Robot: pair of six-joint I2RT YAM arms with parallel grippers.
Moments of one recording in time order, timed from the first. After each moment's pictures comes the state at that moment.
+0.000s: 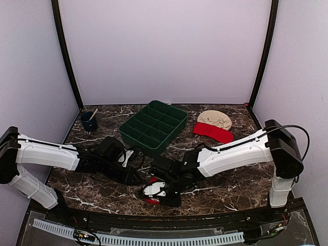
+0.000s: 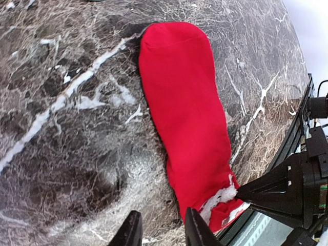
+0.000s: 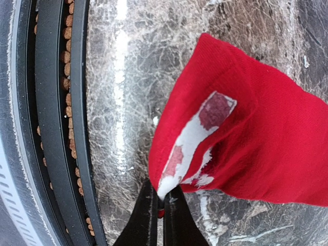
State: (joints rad) left arm -0.87 1.39 0.65 -0.20 0.29 -0.60; right arm 1.30 1.92 1.28 -0.59 -0.16 -0.28
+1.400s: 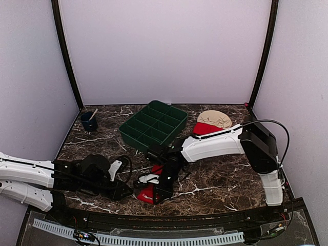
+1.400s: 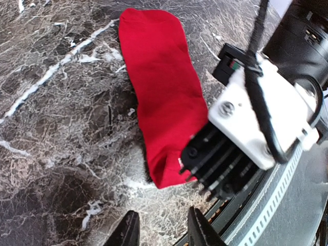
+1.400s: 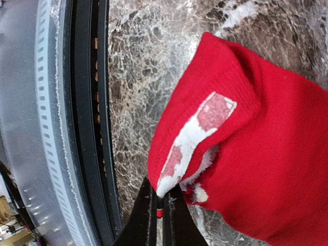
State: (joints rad) left arm -1.10 1.02 0.45 -0.26 0.04 -0.67; right arm 1.15 2.14 1.53 -0.75 -0.61 -0.27
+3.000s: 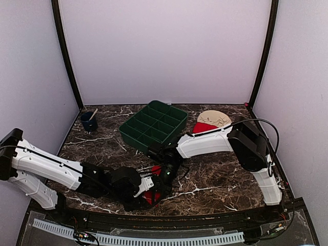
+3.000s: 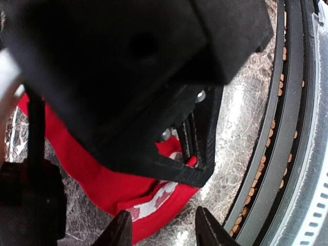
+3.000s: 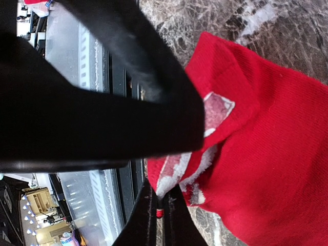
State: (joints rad) left arm -1.32 1.41 0.68 -0.27 -0.12 -0.13; right arm 1.08 2.26 1.62 -0.85 -0.89 -0.26
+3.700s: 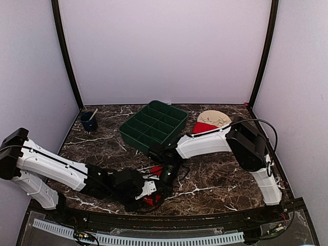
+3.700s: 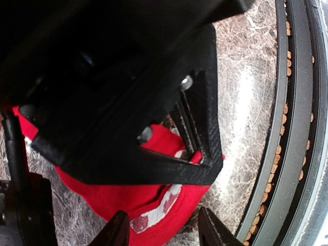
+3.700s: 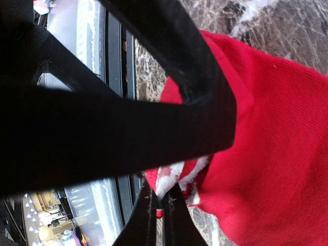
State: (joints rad) left arm -1.32 1.47 0.69 -0.25 -0.14 -0.01; right arm 1.08 2.27 1.62 -0.87 -0.90 -0.28
